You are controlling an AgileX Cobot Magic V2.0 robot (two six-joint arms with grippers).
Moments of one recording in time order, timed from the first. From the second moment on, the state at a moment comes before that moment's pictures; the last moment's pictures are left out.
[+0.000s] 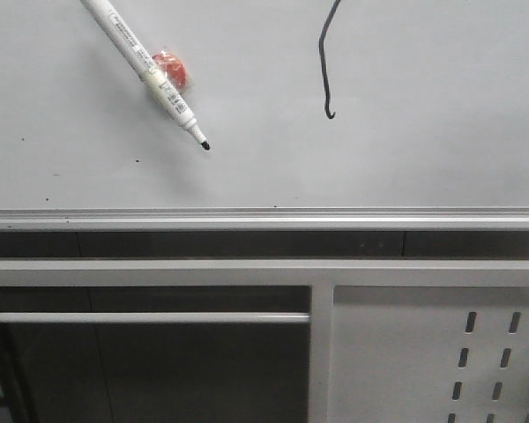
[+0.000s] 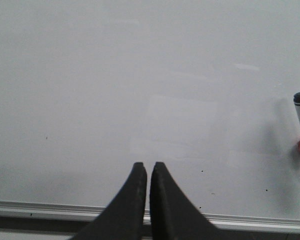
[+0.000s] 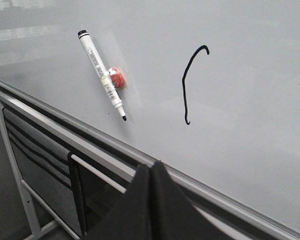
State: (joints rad) left arm -0.36 0.13 -0.07 1.81 0.26 -1.96; right arm 0.82 0.47 -0.15 0.78 -0.28 -0.79
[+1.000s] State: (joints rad) left arm -0.24 0.10 -0.13 0.29 0.26 -0.19; right arm 0.82 0.47 -0.15 0.78 -0.28 -0.79
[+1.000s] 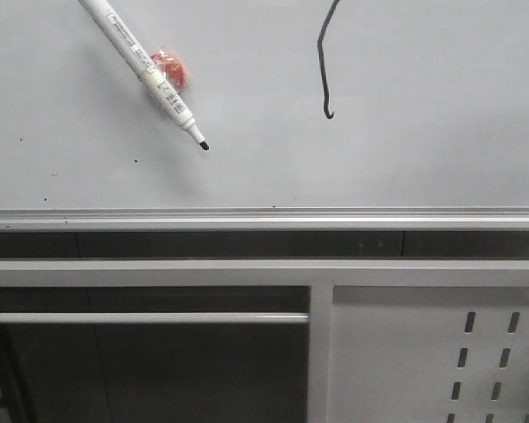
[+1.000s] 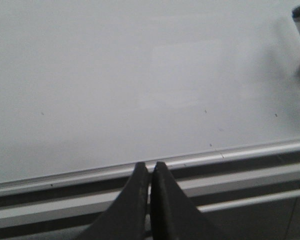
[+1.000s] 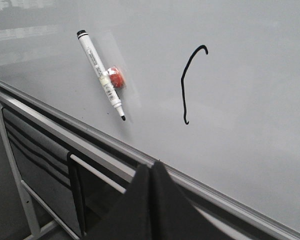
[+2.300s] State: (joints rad) left arm 0.02 -0.01 0.01 -0.14 0.33 0.07; right arm 0.82 0.47 -0.15 0.78 -0.28 -0.79
